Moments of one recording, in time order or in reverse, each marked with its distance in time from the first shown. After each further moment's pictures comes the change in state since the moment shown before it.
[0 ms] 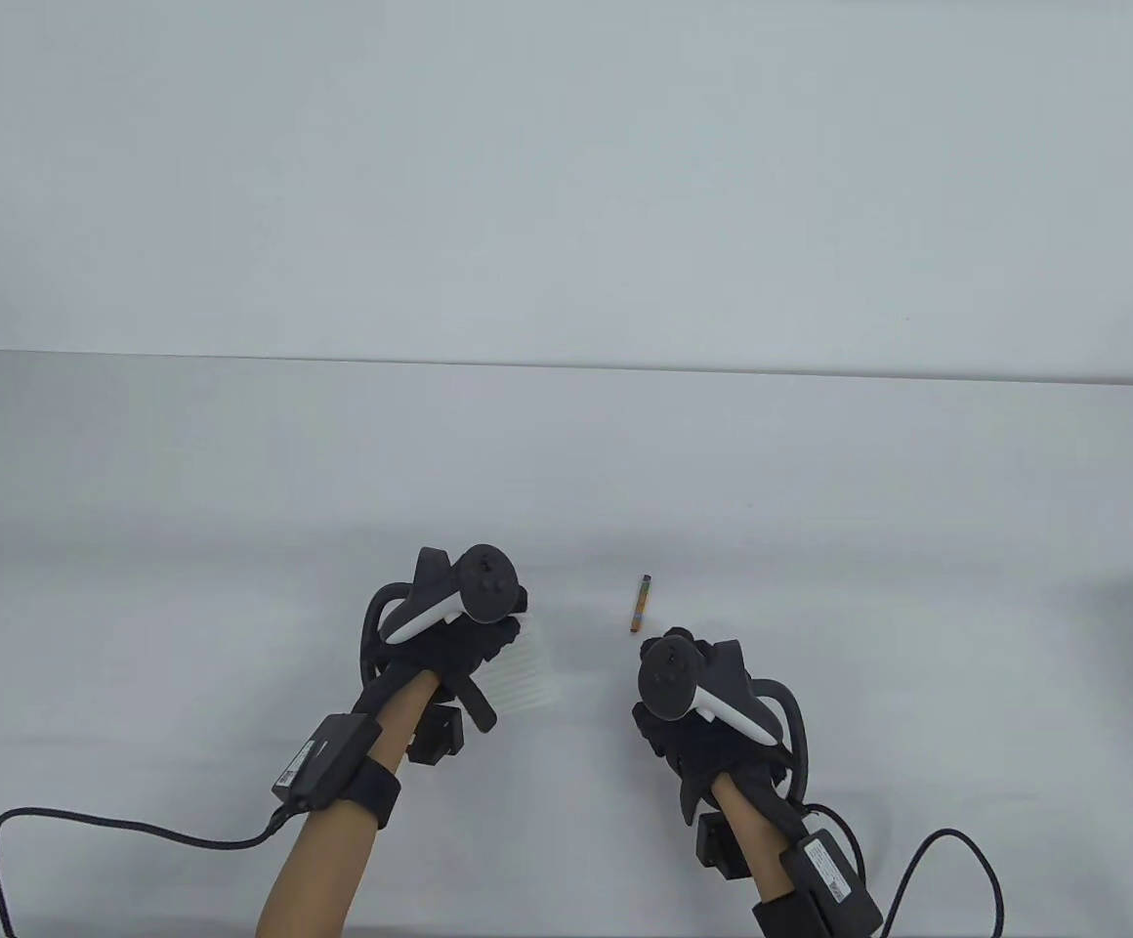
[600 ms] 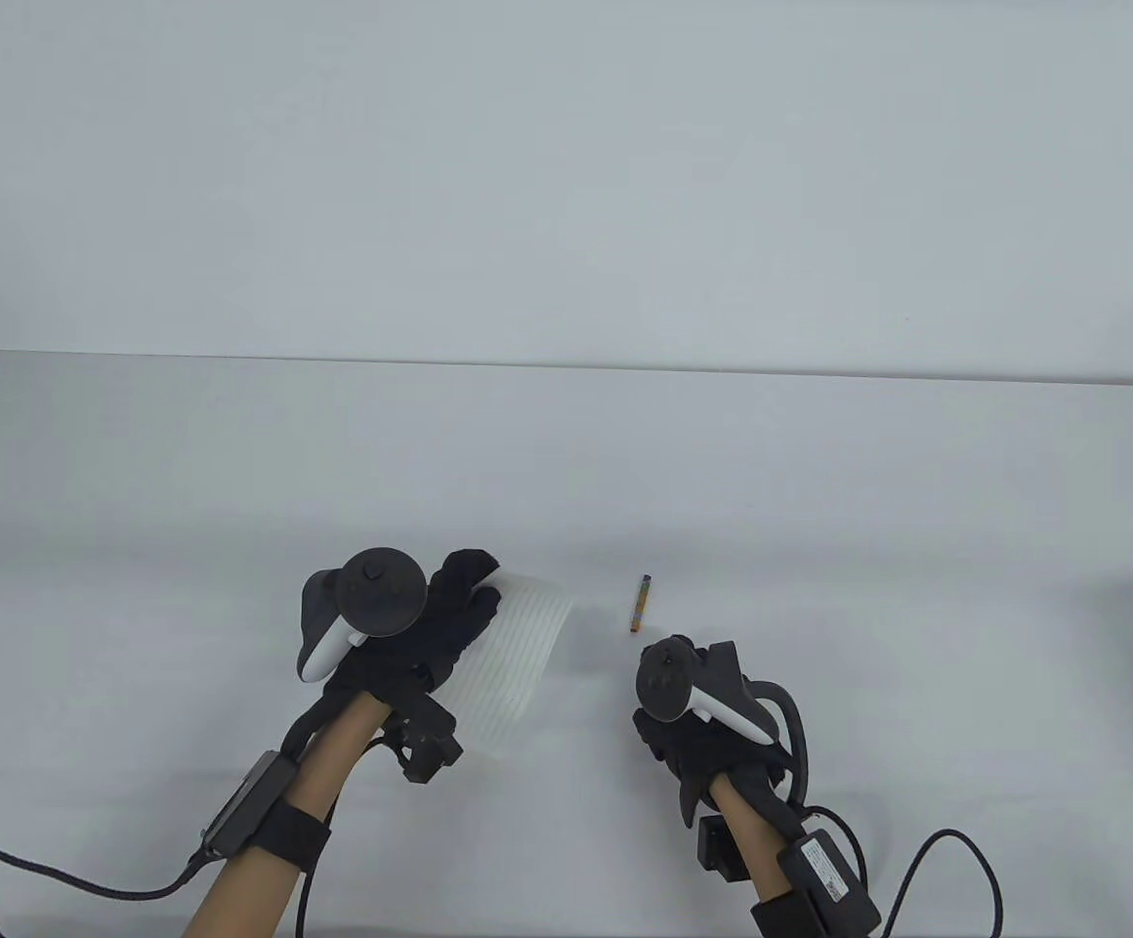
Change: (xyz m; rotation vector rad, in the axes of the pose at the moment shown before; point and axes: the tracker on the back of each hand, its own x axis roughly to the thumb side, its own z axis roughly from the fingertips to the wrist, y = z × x) left_hand -0.014 0.023 0.053 0.201 -0.183 0.510; right_hand 0.000 0.003 -0.001 0.040 0.017 0.018
